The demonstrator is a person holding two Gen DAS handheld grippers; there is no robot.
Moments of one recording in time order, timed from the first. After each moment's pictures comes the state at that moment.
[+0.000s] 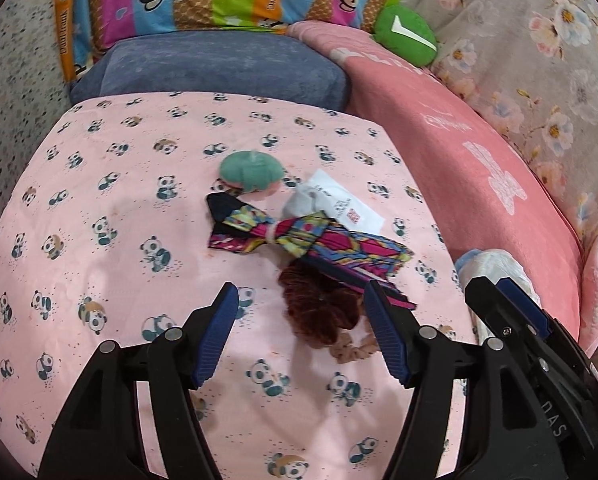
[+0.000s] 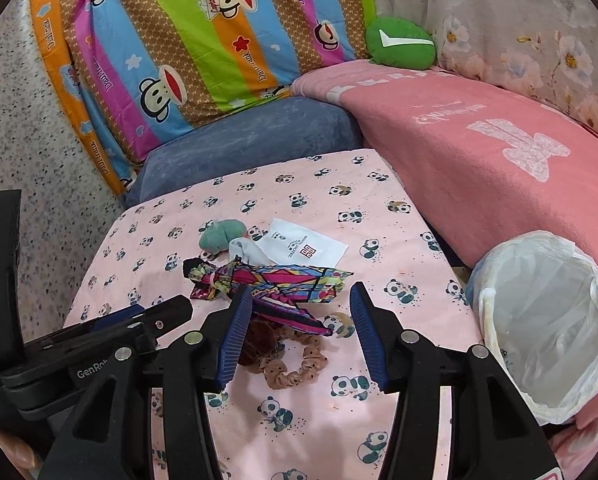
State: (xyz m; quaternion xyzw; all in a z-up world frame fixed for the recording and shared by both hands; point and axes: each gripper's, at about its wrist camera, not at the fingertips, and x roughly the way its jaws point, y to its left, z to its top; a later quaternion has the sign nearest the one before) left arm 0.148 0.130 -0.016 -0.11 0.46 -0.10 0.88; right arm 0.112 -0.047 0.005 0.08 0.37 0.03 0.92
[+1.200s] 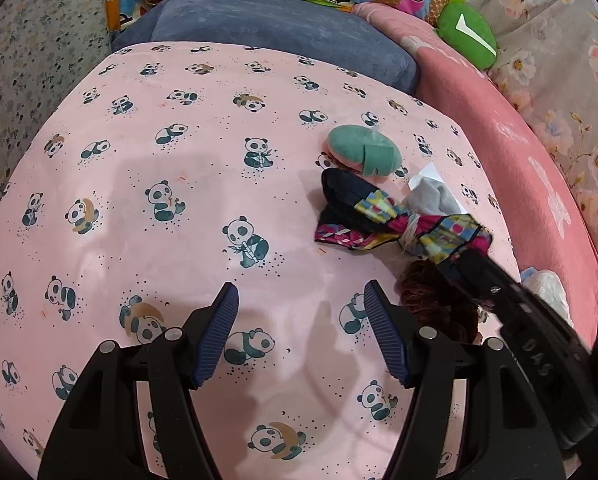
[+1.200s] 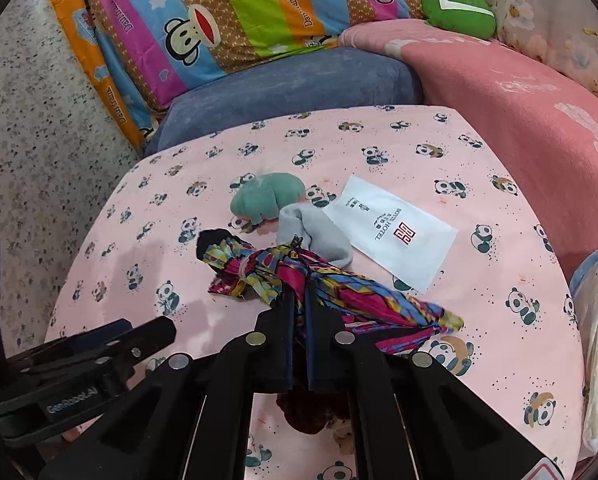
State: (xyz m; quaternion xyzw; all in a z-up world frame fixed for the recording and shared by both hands) left arm 0.178 0.199 -0.071 -0.15 0.50 -0.04 0.85; right arm 0.190 0.020 -0.057 0.07 0.43 0.10 0.90
